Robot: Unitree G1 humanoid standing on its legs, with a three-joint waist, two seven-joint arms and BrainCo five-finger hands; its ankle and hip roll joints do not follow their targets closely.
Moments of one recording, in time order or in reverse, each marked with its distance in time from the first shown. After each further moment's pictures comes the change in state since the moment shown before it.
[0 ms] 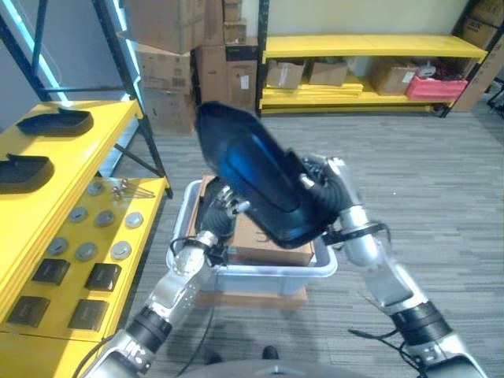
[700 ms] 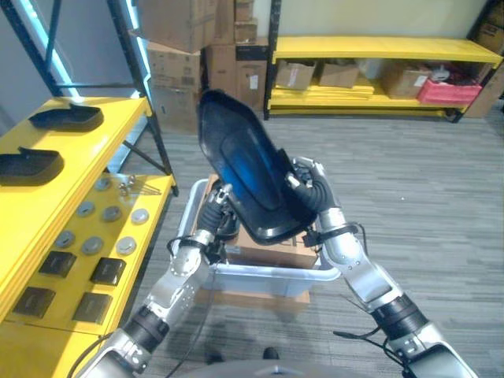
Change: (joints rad) left arm -0.004 0.040 -0.012 -0.005 -0.017 -0.086 0.037; right arm -0.057 0.034 0.119 0.079 0.195 0.020 -0.020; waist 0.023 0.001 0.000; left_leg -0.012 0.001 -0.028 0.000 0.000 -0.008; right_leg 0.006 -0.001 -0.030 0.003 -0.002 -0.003
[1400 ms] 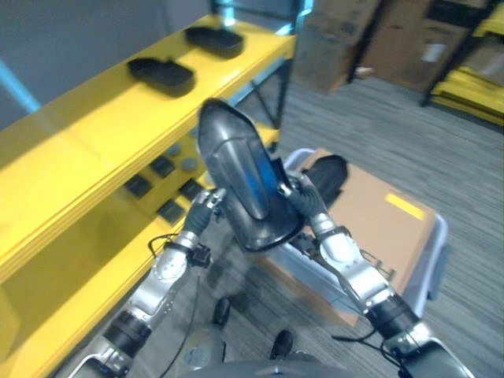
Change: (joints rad) left arm 0.049 0.126 0.080 -0.046 0.216 -0.050 -0.067; right arm -0.058 0.023 0.062 0.091 0.353 -0.007 0.183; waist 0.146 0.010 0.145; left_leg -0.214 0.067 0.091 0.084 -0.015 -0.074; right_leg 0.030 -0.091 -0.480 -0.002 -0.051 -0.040
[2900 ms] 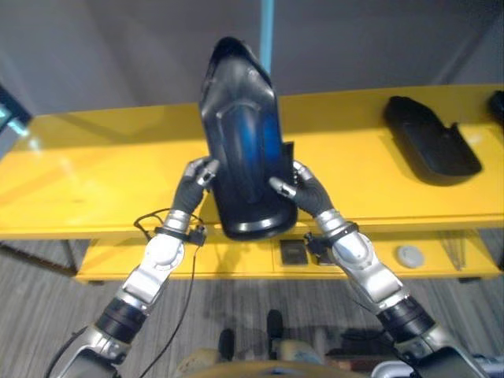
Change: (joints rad) left arm -0.044 0.005 0.115 -0.111 0.303 -0.070 0.135; right arm 0.079 -0.065 -0.043 -0.176 0.021 -0.119 0.150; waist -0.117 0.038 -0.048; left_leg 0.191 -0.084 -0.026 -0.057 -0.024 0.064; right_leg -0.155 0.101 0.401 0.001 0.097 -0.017
